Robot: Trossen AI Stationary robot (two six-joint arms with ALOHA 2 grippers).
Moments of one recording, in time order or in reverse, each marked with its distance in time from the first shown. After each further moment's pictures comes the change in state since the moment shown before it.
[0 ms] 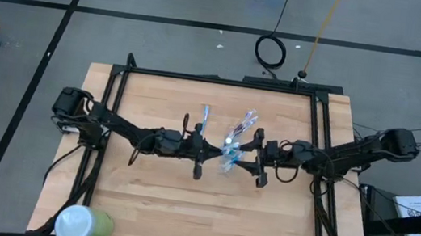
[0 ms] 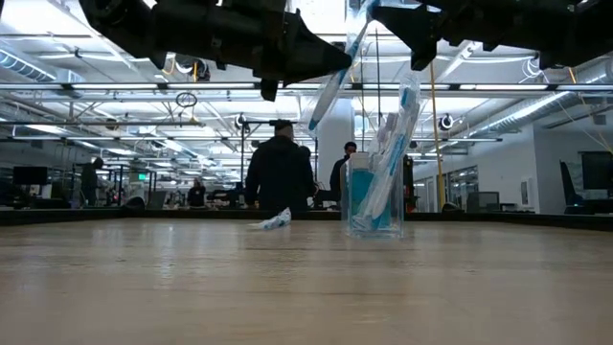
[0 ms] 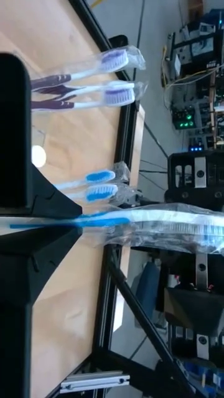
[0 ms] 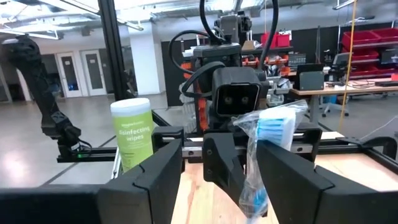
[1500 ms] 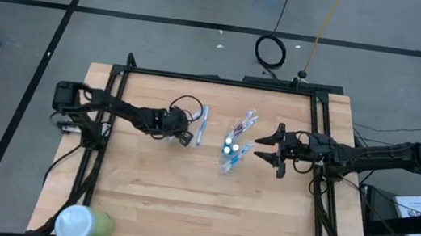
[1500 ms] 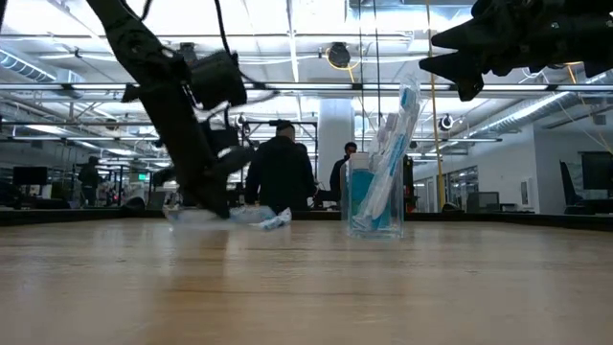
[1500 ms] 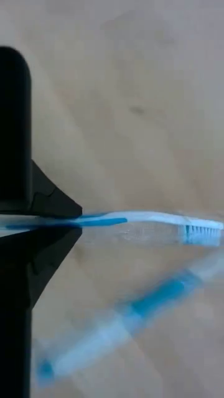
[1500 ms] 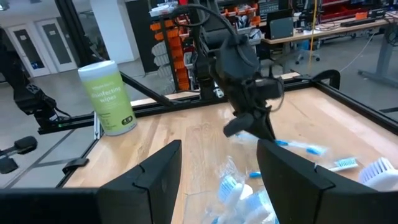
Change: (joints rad) left arm 0.316 -0.054 -0.091 -0.896 -0.118 -0.631; right arm -0.134 -0.504 -0.133 -0.577 -0.046 0.104
